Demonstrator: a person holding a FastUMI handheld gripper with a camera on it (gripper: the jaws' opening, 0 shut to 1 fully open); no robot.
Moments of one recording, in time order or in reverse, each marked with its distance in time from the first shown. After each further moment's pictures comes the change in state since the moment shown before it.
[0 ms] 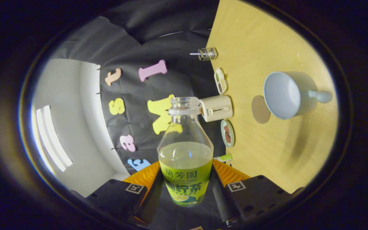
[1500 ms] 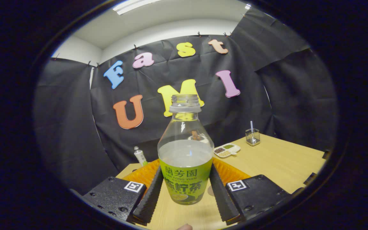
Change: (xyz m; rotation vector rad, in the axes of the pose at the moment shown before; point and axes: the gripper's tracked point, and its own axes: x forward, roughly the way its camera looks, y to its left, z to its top) arm 0.058 0.006 -0.017 -1.391 -0.075 -0.409
